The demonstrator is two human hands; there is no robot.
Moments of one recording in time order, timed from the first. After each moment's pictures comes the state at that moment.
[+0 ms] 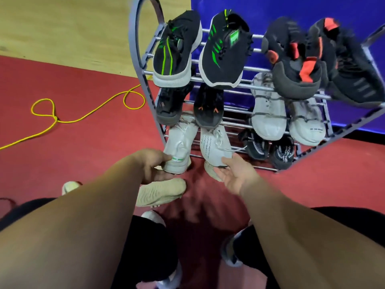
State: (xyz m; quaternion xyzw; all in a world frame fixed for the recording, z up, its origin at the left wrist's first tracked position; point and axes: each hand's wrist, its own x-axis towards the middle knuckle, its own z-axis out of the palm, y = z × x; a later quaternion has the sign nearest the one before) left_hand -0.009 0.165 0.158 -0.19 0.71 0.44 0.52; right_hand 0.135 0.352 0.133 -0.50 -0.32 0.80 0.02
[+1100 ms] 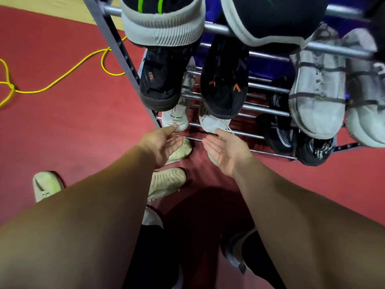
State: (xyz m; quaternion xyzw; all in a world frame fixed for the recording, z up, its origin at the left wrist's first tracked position) left_hand -0.077 0.221 0.028 -0.29 0.56 0.65 0.43; right_hand 0.043 0.371 0.029 -0.52 -0.25 0.82 0.02
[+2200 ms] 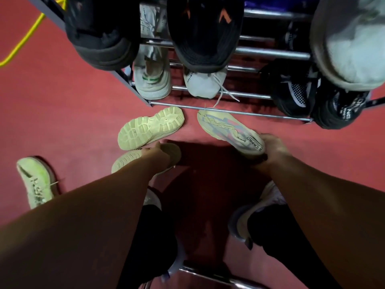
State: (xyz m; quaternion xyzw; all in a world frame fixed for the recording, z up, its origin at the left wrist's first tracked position) left_hand -0.013 0.192 -0.071 -0.05 0.86 0.09 0.50; right_hand 0.158 0.443 -0.073 -0.68 -0.26 0.68 -0.05
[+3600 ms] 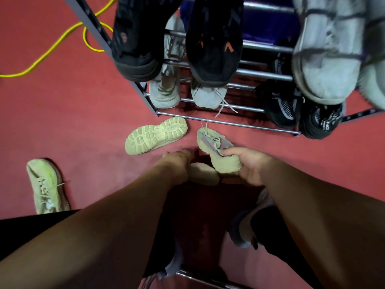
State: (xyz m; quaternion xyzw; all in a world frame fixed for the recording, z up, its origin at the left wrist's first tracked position) left_hand 0.019 0.206 -0.010 0.28 0.83 0.02 0.48; right_hand 0.144 0.401 -0.038 -0.51 -0.40 0.71 -0.26
